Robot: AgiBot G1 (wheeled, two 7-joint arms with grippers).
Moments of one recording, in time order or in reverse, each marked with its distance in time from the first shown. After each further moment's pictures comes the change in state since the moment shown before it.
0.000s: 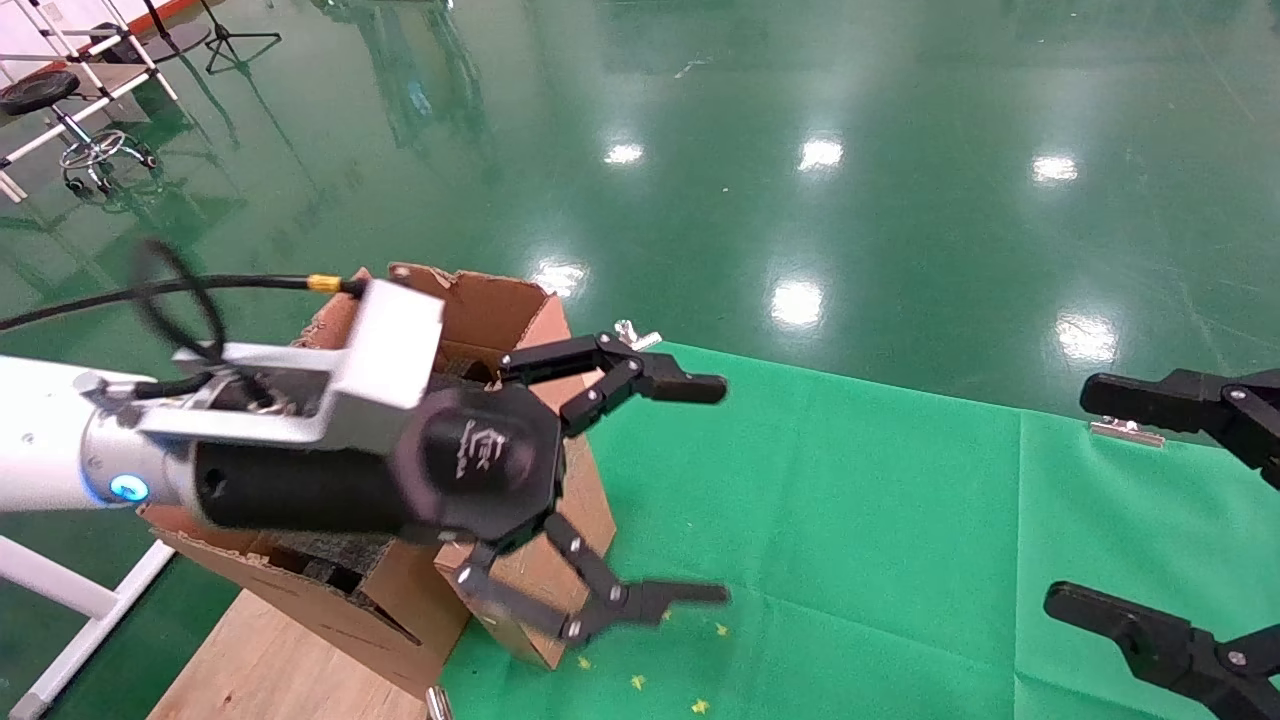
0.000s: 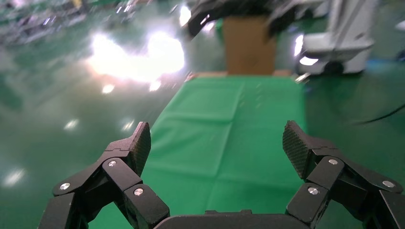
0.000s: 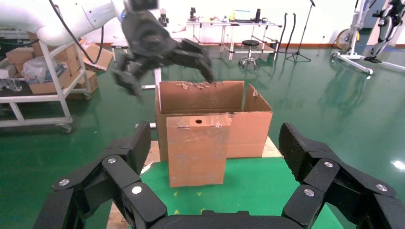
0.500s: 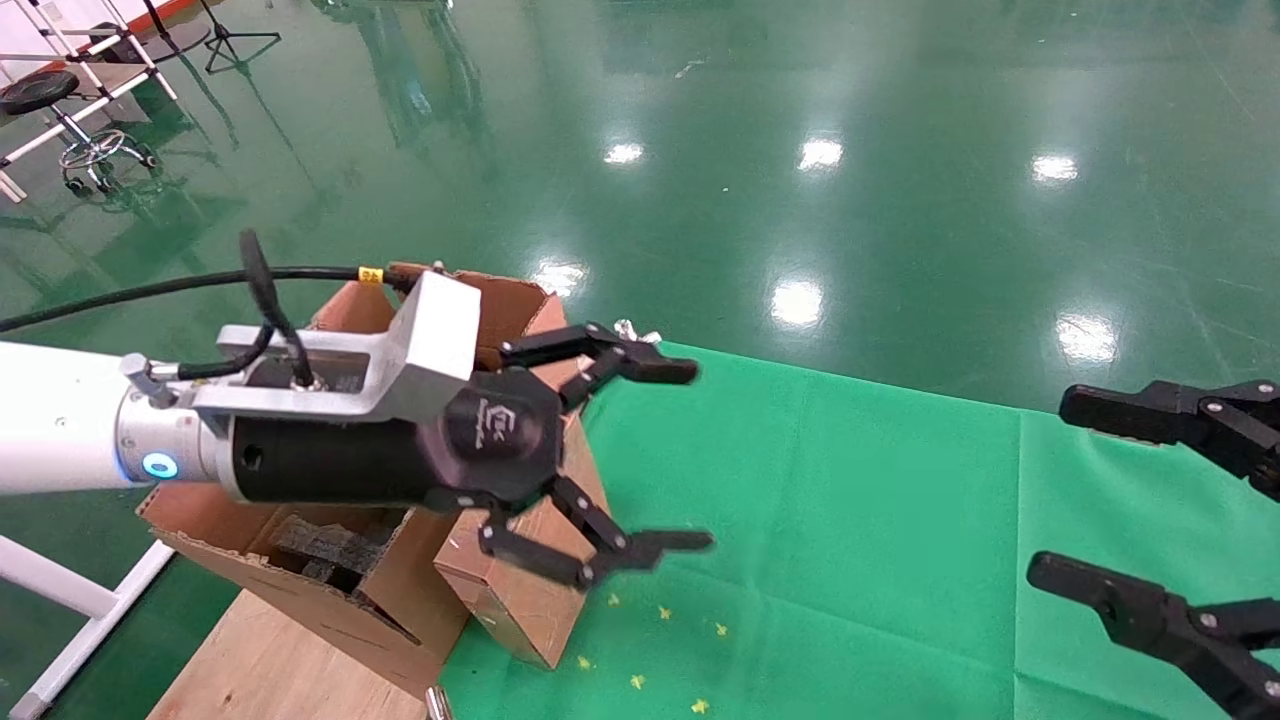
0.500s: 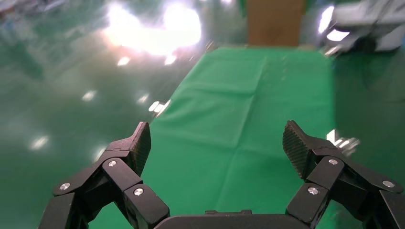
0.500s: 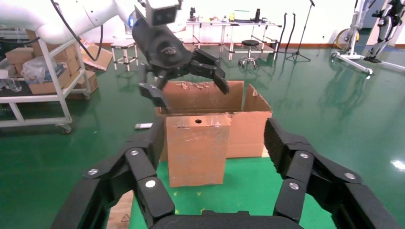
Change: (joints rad) left arm -0.056 -0.025 0.036 -0.022 0.172 -0.083 -0.040; right arm 0.000 0.000 0.000 0.000 0.000 0.000 0.000
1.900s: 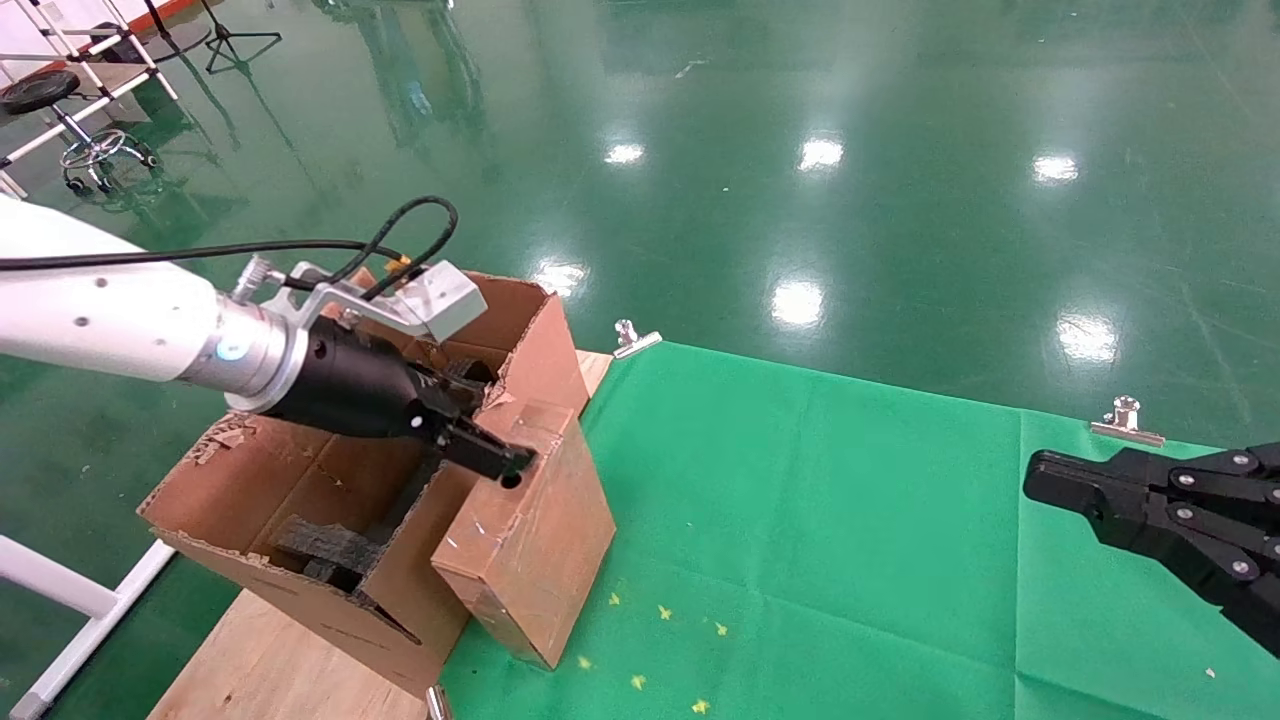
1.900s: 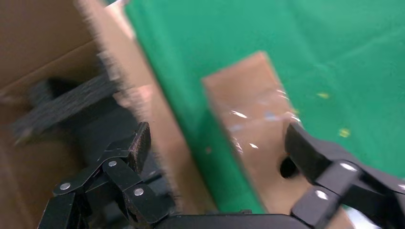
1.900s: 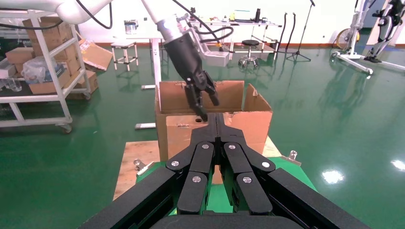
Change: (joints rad) left arm -0.404 0.070 0.340 -0.022 0.801 0.137 -1.007; right arm 0.000 0.000 0.000 0.000 0.000 0.000 0.000
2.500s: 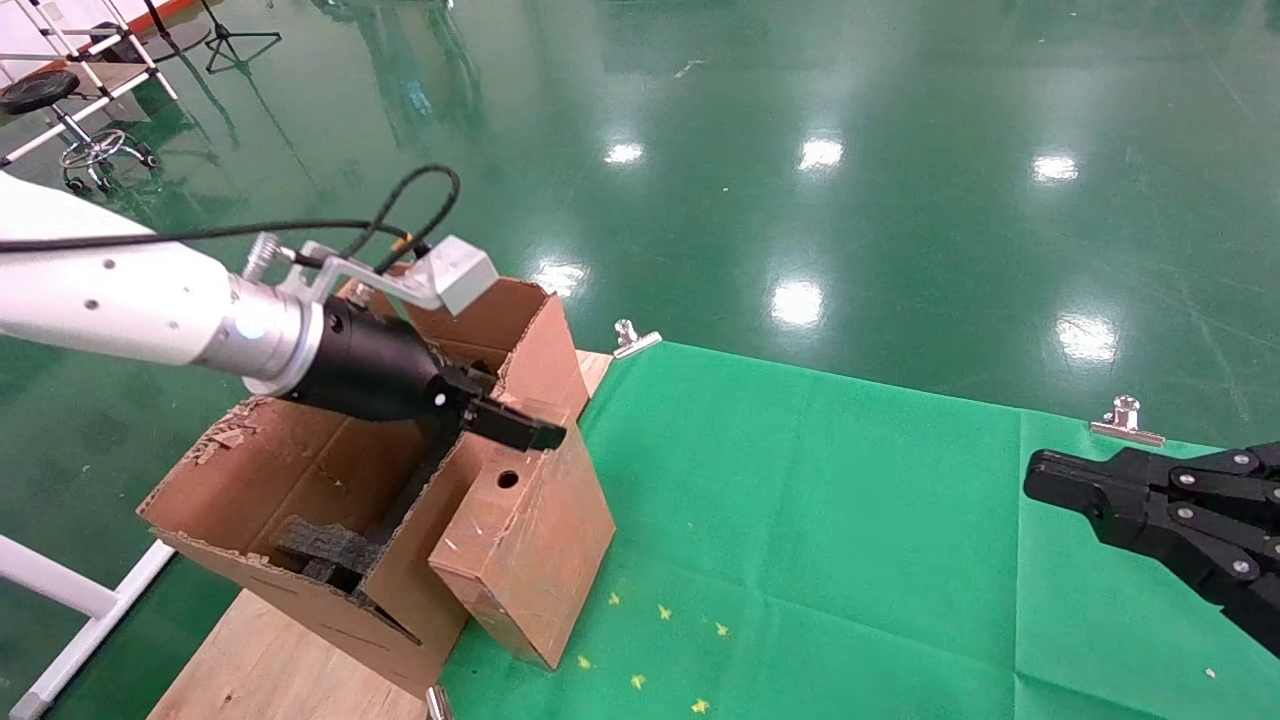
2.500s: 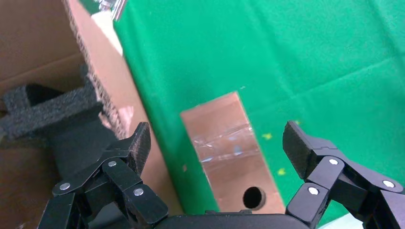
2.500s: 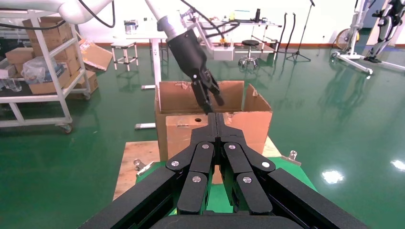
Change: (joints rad) left arm -0.034 0.016 0.005 0.000 -0.023 -0.003 -0.129; right arm 0.000 0.000 0.000 0.000 0.000 0.000 0.000
